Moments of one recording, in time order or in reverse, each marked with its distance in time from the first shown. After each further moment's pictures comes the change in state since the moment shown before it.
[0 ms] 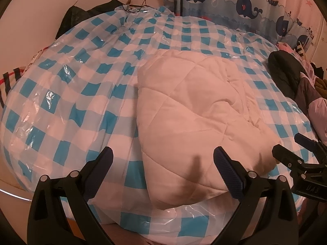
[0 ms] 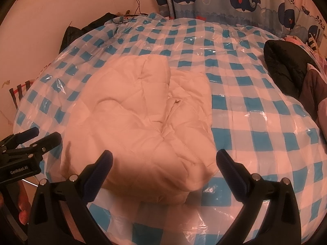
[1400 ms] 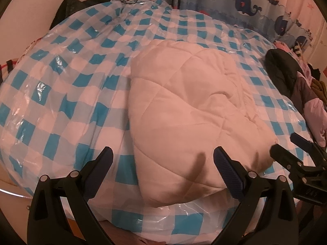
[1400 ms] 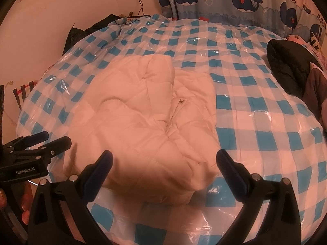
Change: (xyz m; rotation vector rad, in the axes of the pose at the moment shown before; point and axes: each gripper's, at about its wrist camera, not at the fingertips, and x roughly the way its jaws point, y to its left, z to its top) left arm 0.015 0.006 -0.003 -0.018 0.051 -0.048; right arm 0.001 0.006 -0.002 0.004 -0.006 0.007
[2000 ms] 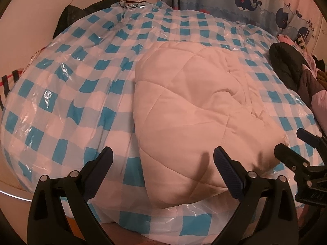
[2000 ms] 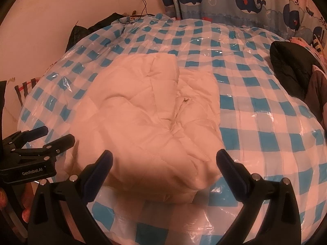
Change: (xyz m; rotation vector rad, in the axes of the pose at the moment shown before) left arm -0.002 -0.007 0.000 0.051 -0.019 0.063; right arm 0.003 0.018 -0.004 -0.013 -0.001 0.007
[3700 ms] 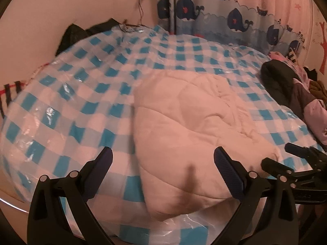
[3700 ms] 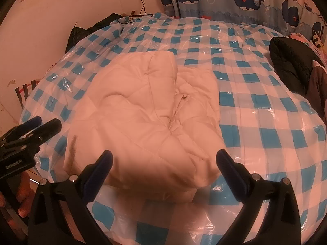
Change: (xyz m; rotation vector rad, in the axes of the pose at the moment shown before) left arm -0.028 -0.001 -0.002 -0.004 -0.188 -0.022; right arm -0.001 -0.009 0.000 0.001 -0.003 0.007
